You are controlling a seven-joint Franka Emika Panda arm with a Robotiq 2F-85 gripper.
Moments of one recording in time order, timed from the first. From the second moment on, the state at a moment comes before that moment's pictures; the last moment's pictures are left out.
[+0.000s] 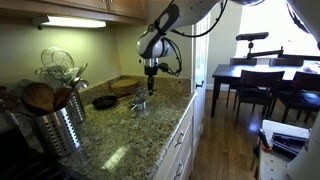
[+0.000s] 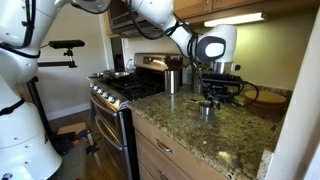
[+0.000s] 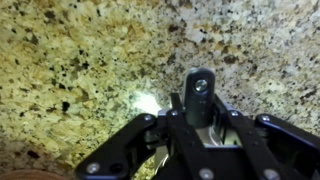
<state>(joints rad) -0.21 0.66 0.03 -1.55 0.07 2.28 -0.83</state>
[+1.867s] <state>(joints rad) -0.21 0.67 0.09 -1.57 0.07 2.20 -0.83</state>
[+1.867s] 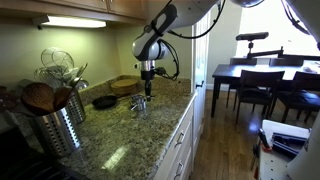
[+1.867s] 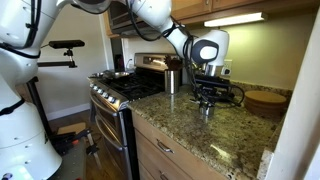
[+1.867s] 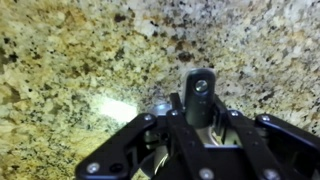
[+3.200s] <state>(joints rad) -0.20 0.66 0.09 -1.56 0.07 2.19 -0.83</state>
